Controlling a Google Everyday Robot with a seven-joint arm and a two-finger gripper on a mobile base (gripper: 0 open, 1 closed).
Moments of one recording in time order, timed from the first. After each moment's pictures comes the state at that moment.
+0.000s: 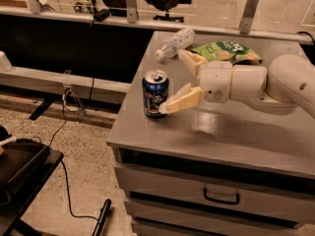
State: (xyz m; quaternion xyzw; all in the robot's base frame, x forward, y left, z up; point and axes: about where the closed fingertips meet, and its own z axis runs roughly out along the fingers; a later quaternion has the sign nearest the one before) arm 0.570 -0.036 0.918 -0.49 0.57 0.33 0.57
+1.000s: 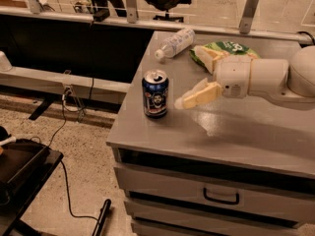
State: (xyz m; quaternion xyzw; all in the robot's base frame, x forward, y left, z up) arm 0.571 -0.078 0.928 -0.49 0.59 0.30 0.57
